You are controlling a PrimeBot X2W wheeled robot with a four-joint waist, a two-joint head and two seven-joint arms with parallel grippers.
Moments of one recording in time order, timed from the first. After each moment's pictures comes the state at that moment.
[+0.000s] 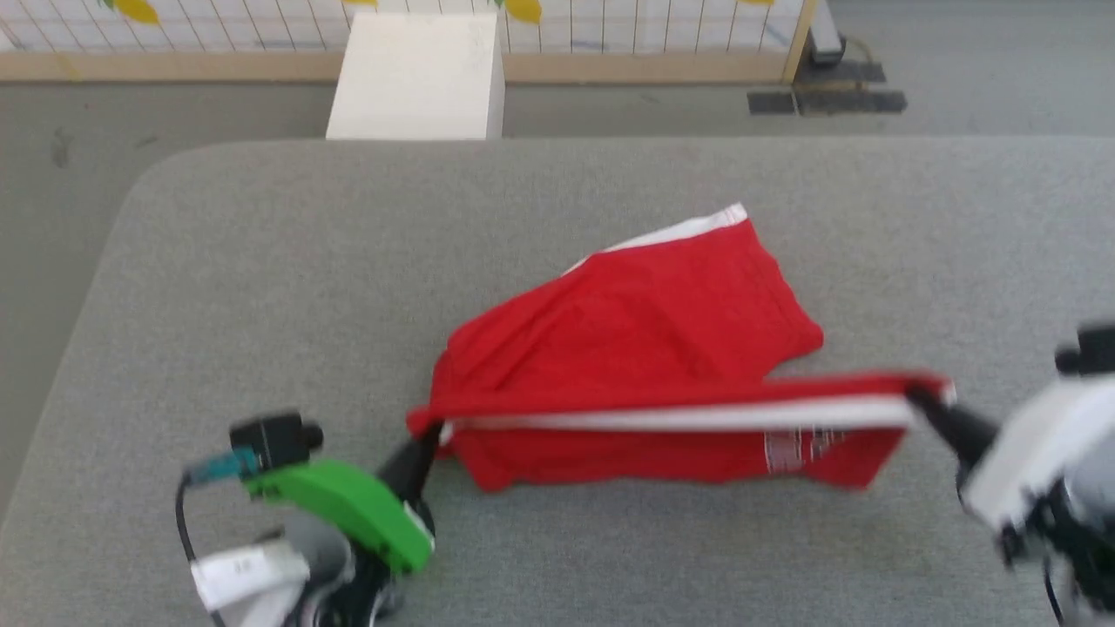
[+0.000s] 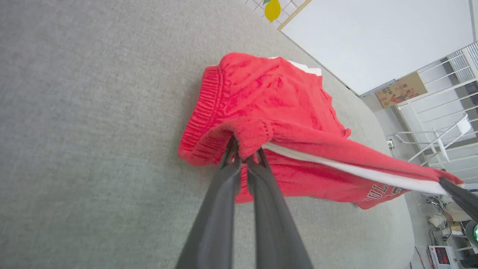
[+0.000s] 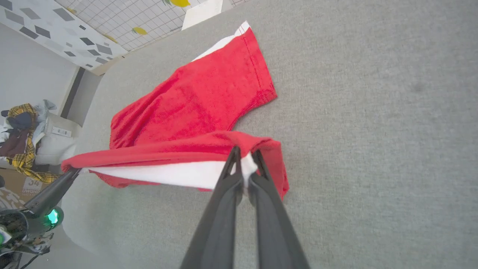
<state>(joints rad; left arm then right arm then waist) -0.15 0.39 -0.51 0.05 -1.15 0.15 0.05 -0.09 -0.05 -0.27 -0.22 0.56 0.13 0.94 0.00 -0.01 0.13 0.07</state>
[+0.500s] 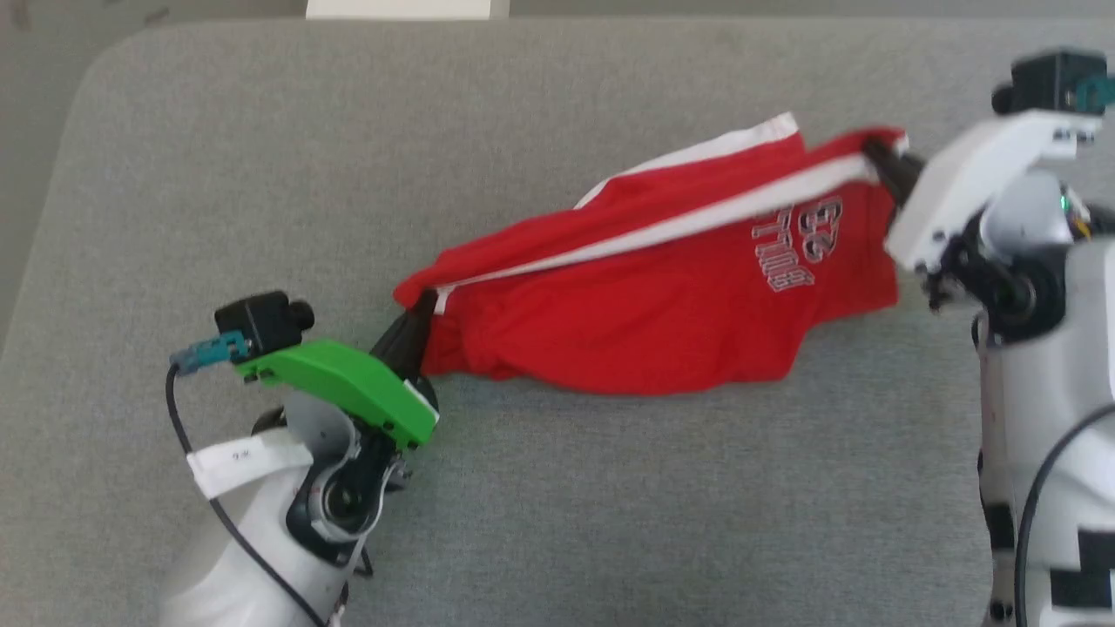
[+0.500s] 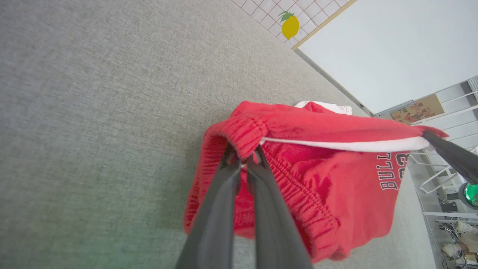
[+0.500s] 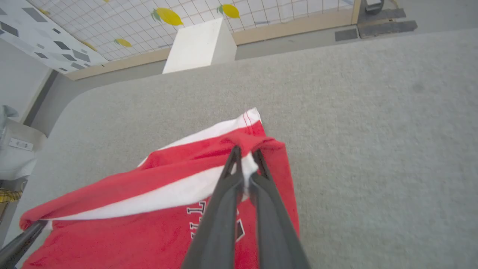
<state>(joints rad) -0.40 0.32 -0.48 0.20 -1.13 0.10 0.01 -0.70 -0.05 -0.17 0.33 0.32 0.13 0.67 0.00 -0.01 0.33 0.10</state>
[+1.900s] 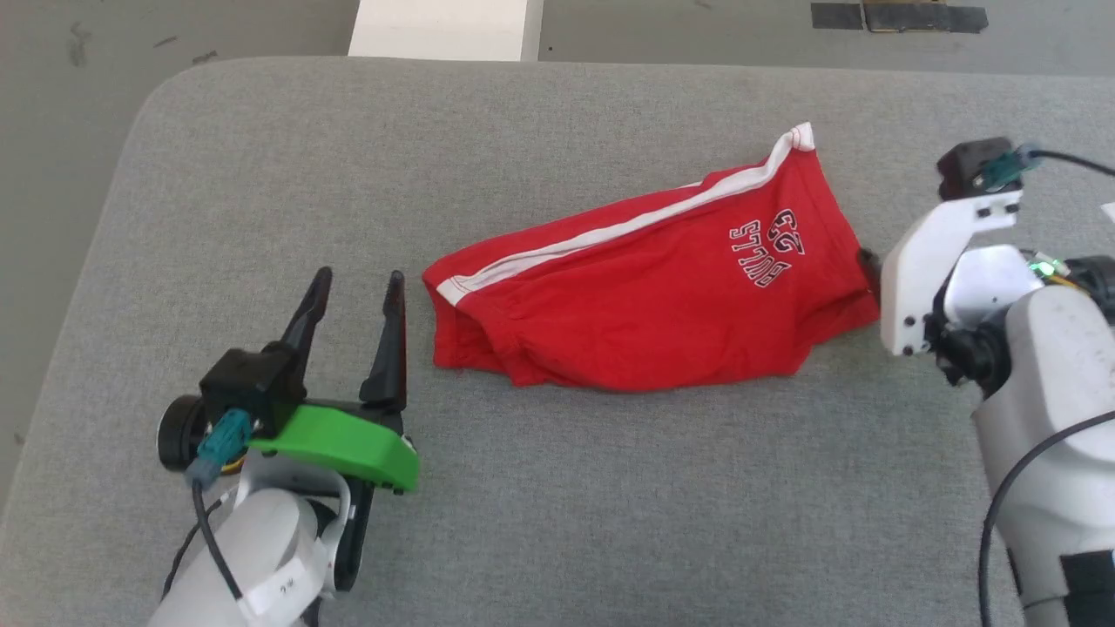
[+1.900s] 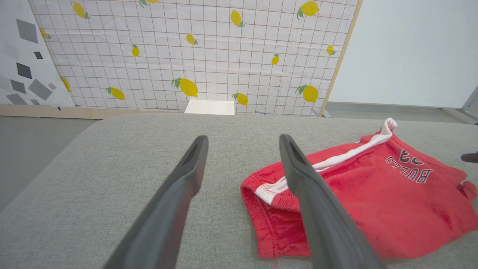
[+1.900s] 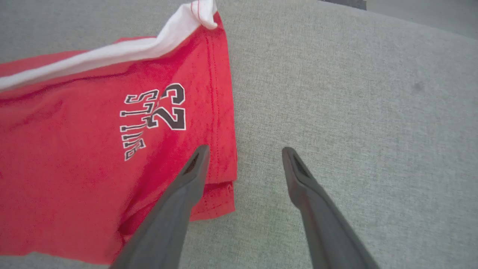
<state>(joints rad) -0.30 0.40 -0.49 0.04 -0.58 0.25 -0.26 -0.67 -0.16 -0.02 0.56 0.10 0.13 0.62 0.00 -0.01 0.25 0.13</state>
